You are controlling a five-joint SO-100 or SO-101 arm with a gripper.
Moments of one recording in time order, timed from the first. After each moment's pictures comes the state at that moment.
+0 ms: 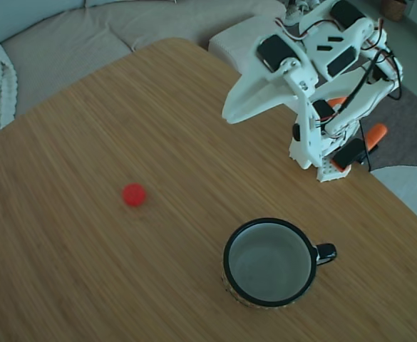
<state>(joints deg) 12.2 151.7 120.1 65.1 -1.1</state>
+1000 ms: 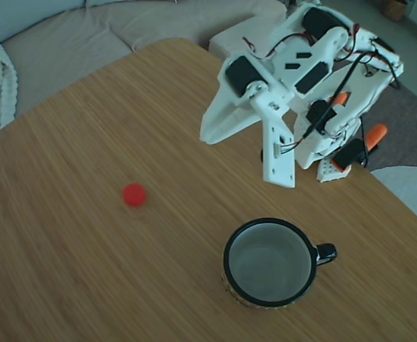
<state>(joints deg) 12.5 134.3 117.5 57.8 -1.2</state>
